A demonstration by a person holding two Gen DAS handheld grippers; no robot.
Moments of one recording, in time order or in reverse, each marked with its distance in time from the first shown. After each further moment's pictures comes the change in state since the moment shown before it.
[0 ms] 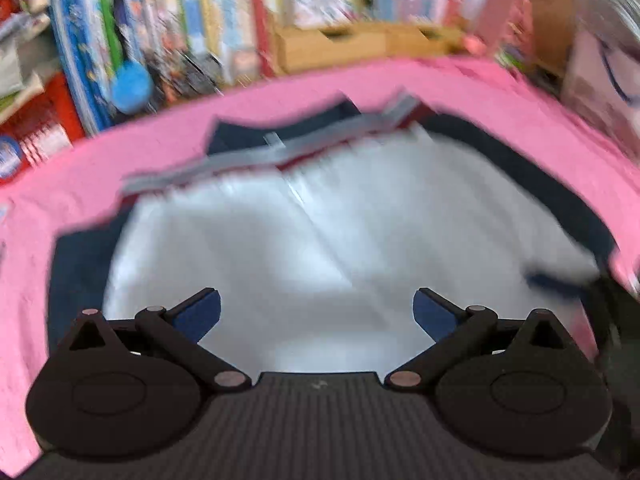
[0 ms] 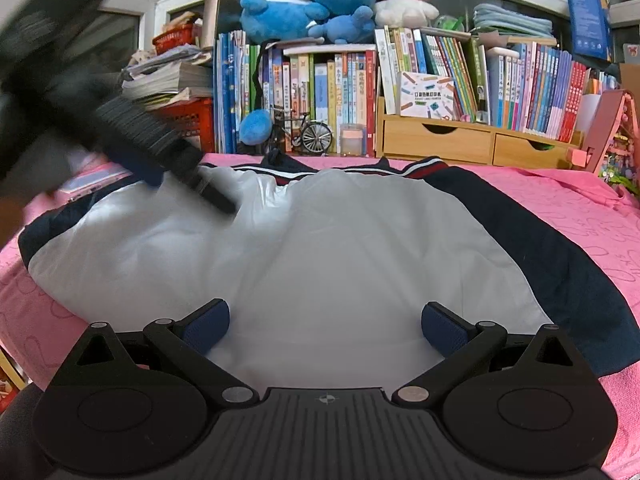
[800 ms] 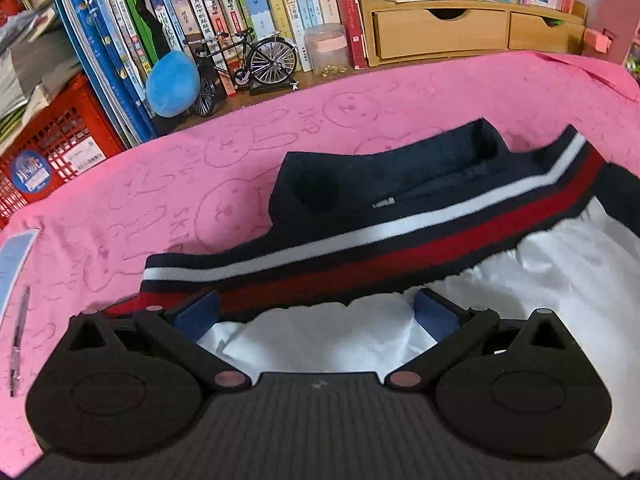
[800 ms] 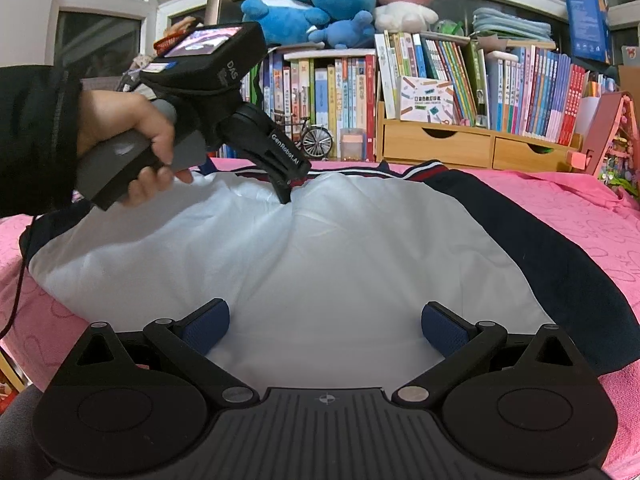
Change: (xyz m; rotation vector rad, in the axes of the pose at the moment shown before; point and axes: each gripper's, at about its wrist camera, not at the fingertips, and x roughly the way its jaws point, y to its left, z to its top) left arm 0.103 0.052 0.096 -0.109 0.062 0.257; right arm 0.000 -0.001 -0.002 -0.002 -0.020 0.007
